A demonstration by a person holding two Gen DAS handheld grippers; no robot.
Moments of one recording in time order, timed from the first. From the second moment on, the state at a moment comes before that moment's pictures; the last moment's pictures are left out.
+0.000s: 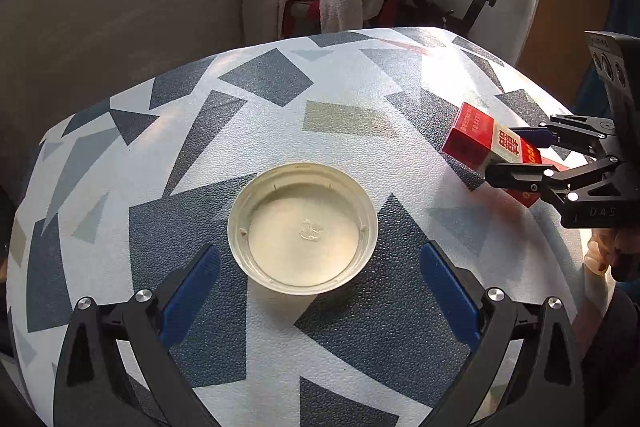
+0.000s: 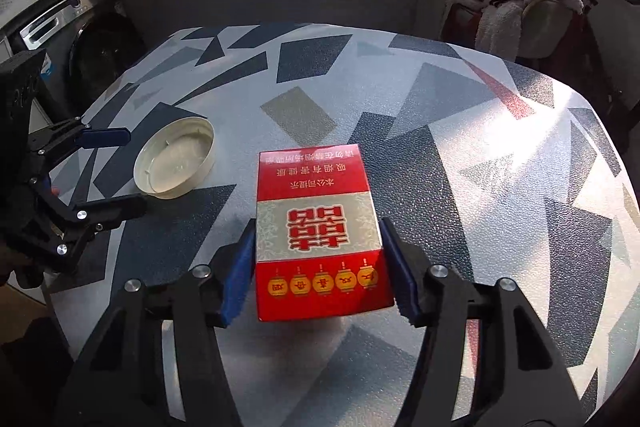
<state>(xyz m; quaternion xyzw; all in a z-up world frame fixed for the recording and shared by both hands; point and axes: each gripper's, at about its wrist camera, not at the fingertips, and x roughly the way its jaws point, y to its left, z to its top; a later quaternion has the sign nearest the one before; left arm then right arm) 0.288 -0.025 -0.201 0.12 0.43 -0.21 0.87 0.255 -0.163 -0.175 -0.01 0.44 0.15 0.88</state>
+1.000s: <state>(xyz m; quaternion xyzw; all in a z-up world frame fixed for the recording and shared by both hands) 0.324 0.019 -0.198 0.03 0.45 -0.16 0.88 0.223 -0.177 -0.170 0.05 0.43 0.18 0.88</state>
